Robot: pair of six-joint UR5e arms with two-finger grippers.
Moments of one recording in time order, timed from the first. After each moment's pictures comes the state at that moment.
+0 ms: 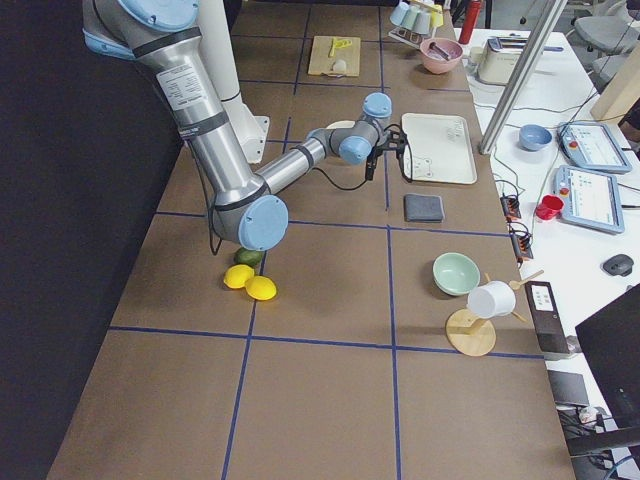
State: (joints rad) left arm -1.55 -1.49 -1.81 -1.37 -2.36 0.26; right arm 0.87 -1.10 1.58 -1.28 2.18 1.10
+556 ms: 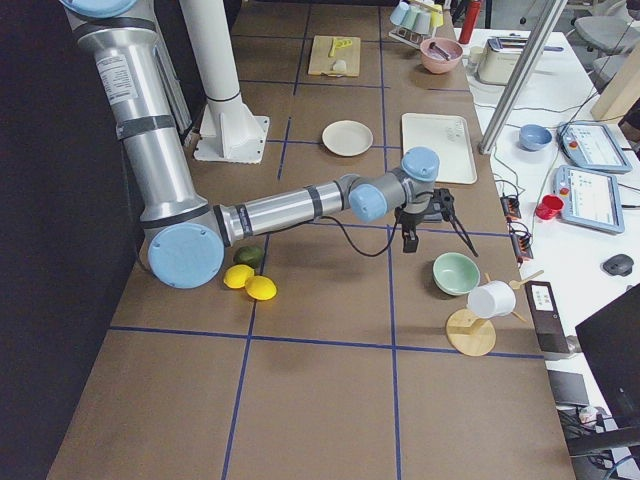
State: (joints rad) left arm -1.54 -1.51 -1.80 -1.44 -2.36 0.25; right arm 1.29 -1.35 1.56 -1.37 2.33 0.35
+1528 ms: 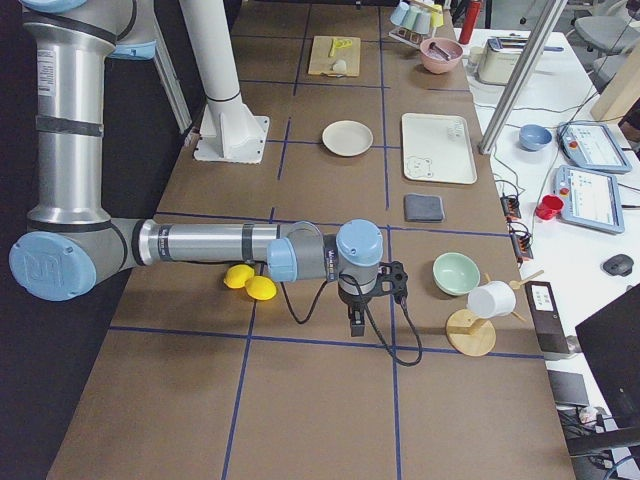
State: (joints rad) left arm -1.34 -1.50 -1.84 -1.83 -2.38 -0.11; right arm 1.51 -1.67 1.70 -1.48 2.35 0.04
